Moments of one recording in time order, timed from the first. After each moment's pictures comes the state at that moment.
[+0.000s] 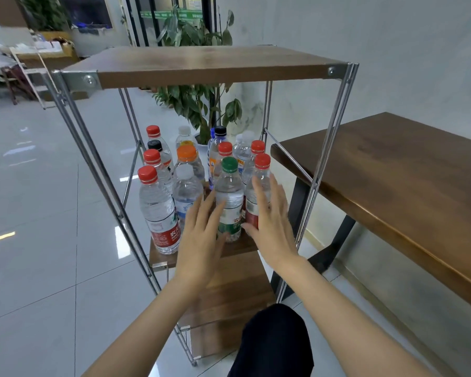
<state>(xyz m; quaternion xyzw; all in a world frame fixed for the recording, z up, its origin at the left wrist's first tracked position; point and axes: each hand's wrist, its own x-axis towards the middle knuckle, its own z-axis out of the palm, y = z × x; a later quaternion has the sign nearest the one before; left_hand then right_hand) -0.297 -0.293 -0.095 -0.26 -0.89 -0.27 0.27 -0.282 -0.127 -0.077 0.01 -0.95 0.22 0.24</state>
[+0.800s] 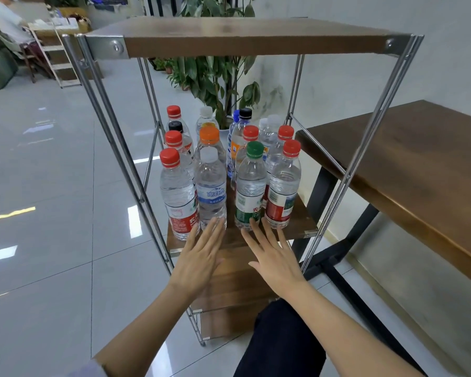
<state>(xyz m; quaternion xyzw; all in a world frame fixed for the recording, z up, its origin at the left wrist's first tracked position) -0.311 -0.356 -0.181 -0.30 -0.93 0.14 0.17 -0.274 -0.139 -0.181 0.13 -0.98 -0.04 0.12</state>
